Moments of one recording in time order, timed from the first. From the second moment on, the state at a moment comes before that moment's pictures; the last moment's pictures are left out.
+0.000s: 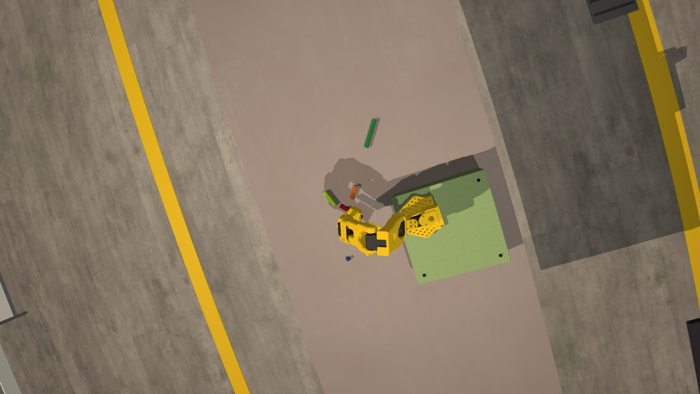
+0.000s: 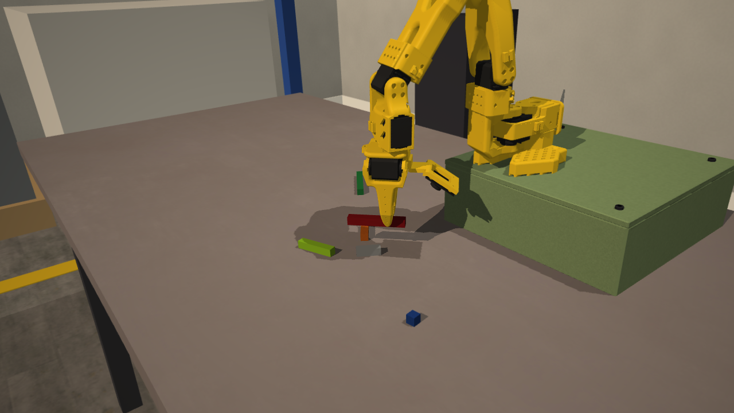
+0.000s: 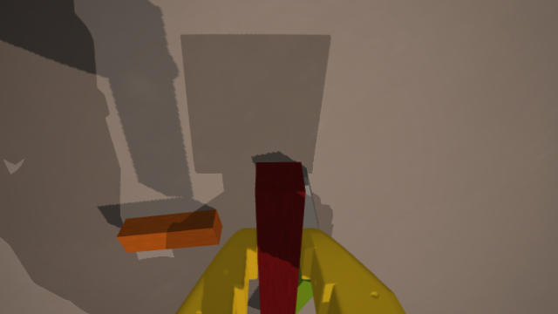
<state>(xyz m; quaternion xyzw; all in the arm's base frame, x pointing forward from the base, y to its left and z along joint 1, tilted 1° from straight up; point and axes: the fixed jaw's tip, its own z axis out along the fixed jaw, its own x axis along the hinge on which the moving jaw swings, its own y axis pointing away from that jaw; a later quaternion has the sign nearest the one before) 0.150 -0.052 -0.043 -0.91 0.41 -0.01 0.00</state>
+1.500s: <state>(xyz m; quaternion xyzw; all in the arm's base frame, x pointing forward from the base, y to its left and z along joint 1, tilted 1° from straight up) 0.232 0.043 -0.049 -0.76 0.65 -0.01 0.01</state>
